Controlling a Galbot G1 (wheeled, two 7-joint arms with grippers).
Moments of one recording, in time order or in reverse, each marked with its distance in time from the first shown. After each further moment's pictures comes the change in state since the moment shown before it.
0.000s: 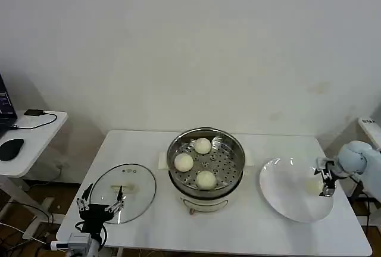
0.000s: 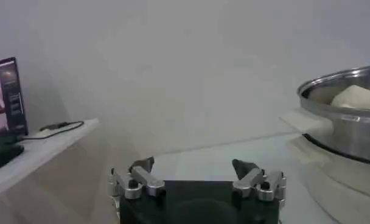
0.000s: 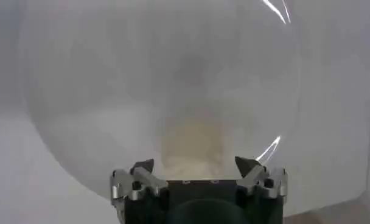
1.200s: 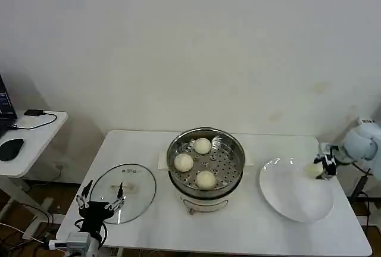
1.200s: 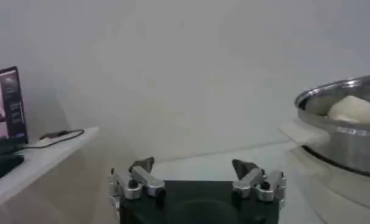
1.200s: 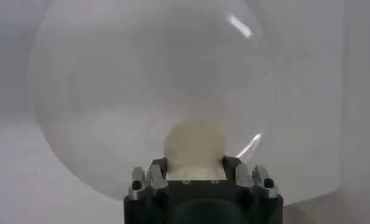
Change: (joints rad) left arm -0.002 0.008 0.001 -0.029 0.001 -0.001 -0.001; right arm 0.265 -0.106 -0.138 0.246 0.136 -0.072 -0.033
